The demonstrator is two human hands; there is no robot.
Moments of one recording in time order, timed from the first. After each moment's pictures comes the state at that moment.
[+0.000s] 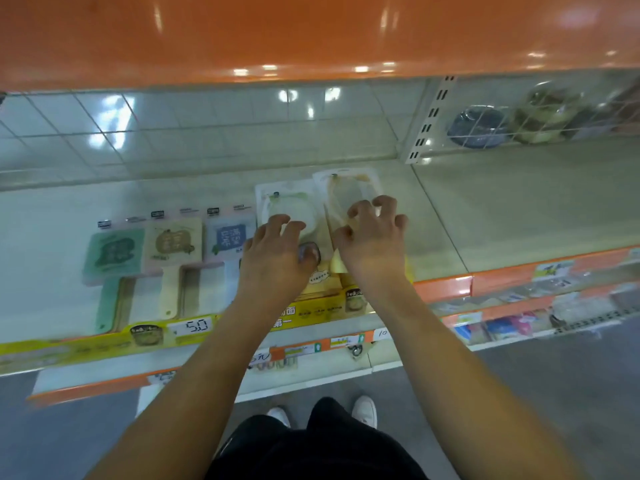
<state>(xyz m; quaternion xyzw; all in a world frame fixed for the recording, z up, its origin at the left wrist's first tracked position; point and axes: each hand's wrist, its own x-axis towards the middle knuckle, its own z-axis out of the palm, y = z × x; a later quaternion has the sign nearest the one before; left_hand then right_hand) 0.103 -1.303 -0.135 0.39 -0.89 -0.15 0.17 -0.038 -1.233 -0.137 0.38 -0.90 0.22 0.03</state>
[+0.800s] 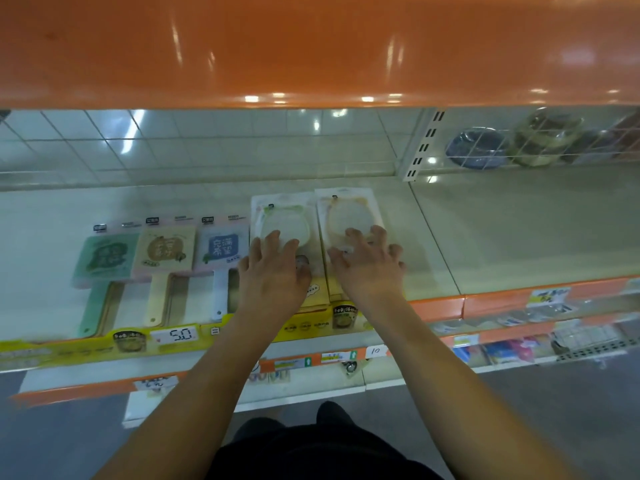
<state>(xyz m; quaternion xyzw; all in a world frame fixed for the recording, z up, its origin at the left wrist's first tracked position) 0.090 -1.293 -0.148 0.43 -0.88 -0.14 0.11 -0.052 -1.219 -0.144 0.38 -0.91 0.14 -0.10</state>
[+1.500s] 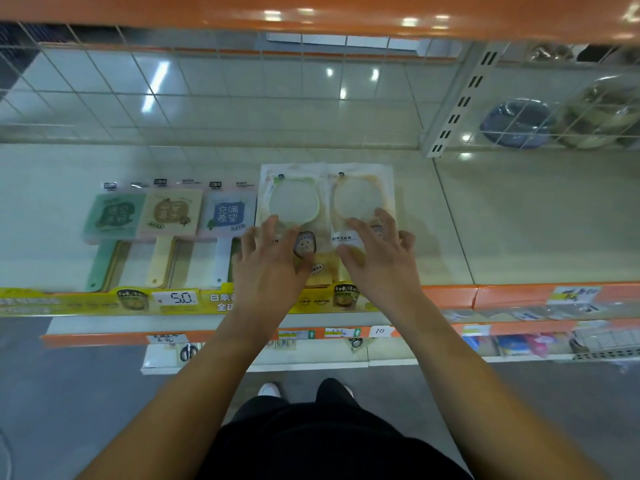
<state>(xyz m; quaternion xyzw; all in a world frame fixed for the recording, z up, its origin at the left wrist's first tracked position) 0.101 -1.272 -0.161 0.49 -0.86 -0.11 0.13 -0.065 -1.193 -0.166 0.49 -0.85 0.15 -0.09</state>
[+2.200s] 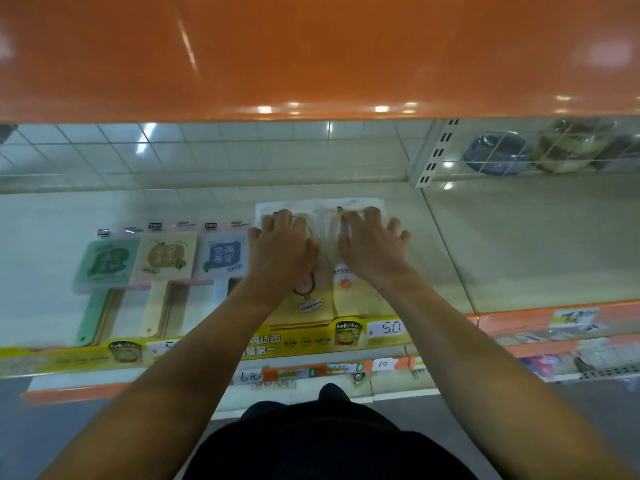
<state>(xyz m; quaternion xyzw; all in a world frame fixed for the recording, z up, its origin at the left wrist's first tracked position) 0.047 -1.340 -0.147 0.42 -0.90 0.00 0.09 -0.092 -1.263 -0.142 0.46 -0.88 0.07 -0.06</state>
